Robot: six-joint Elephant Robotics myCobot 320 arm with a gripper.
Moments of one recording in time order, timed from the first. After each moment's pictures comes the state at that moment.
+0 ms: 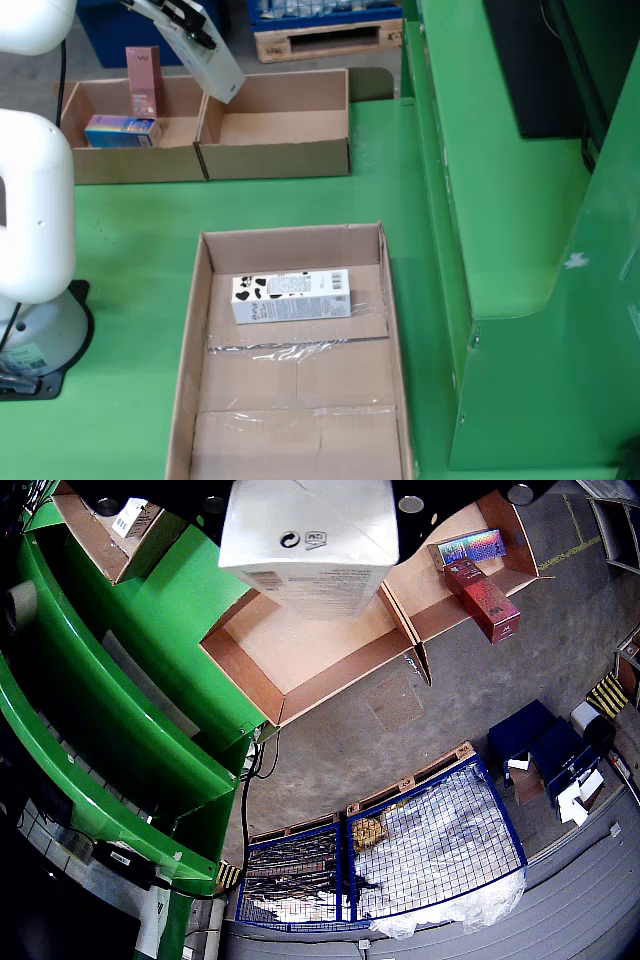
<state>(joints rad) 1.23 -0.58 -0.03 -0.34 1.44 0.25</state>
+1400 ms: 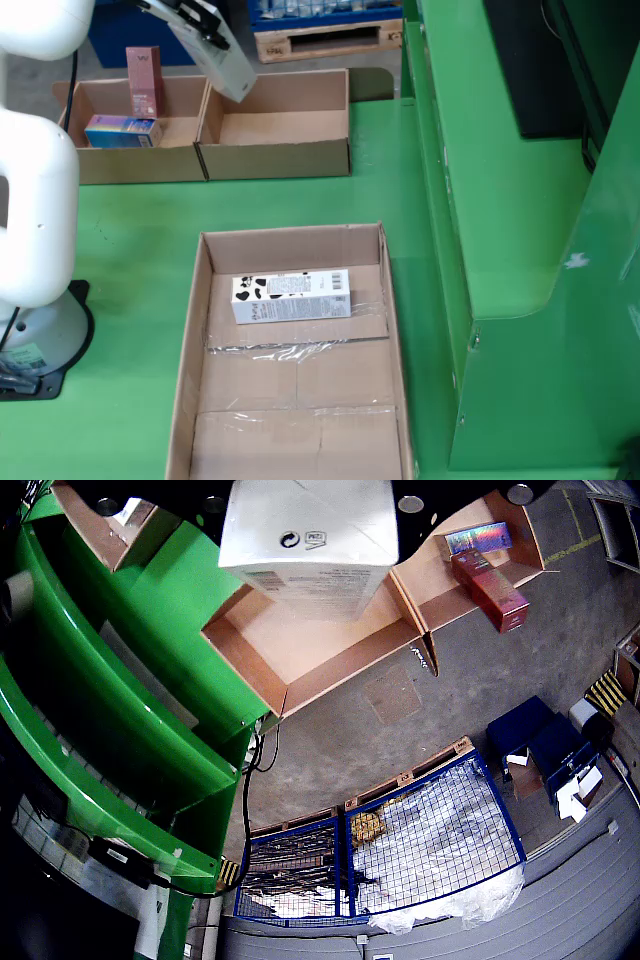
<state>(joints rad) 1.17 -0.64 -0.03 -0.25 1.48 0.20</state>
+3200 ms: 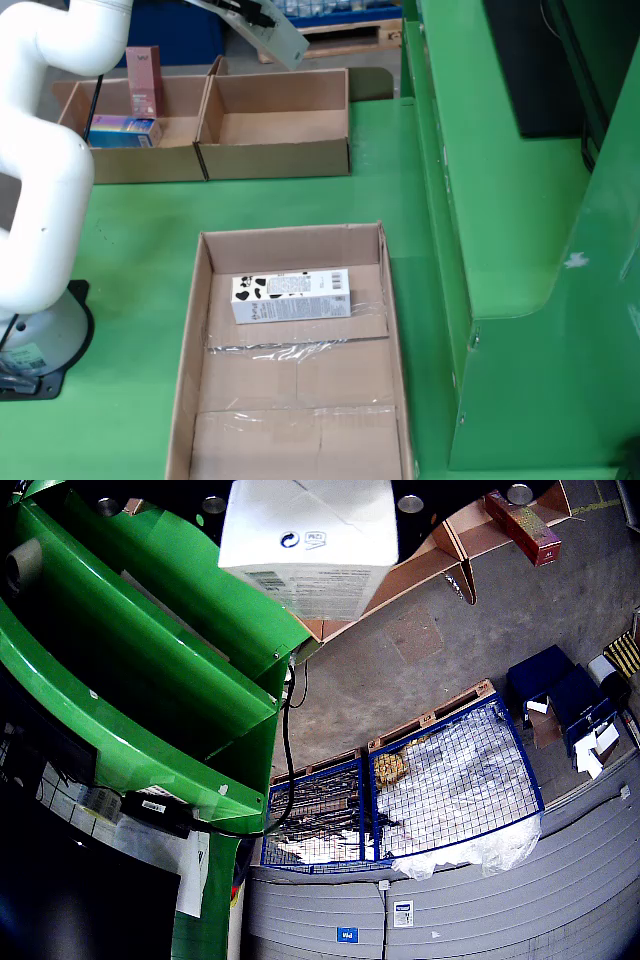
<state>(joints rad) 1.06 -0.81 -0.03 0.16 1.45 0.11</state>
